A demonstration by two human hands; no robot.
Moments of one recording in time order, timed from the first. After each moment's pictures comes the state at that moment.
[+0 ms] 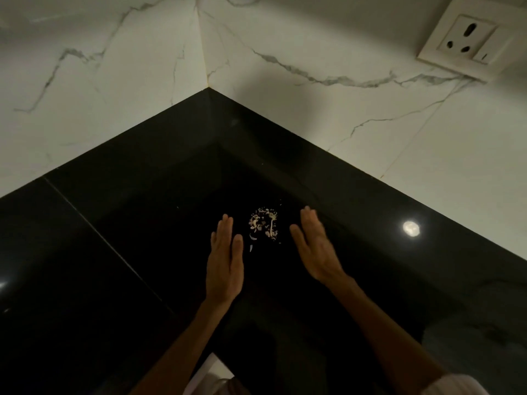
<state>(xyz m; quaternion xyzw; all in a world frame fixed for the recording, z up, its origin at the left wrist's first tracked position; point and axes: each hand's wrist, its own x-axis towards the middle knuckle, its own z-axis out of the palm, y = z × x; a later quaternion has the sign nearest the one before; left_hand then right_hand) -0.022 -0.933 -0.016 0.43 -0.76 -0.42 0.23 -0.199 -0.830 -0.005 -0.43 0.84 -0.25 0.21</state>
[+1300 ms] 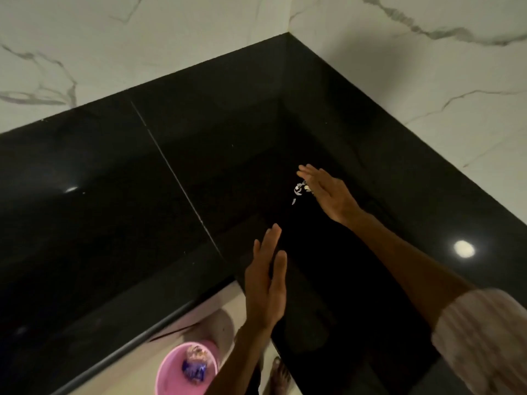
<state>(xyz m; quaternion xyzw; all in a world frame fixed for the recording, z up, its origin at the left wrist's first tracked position) 0.019 -0.806 -0.032 0.44 -0.61 -0.52 0.40 -0.199 -0.899 -0.009 -0.65 0.70 -0.17 0.23</state>
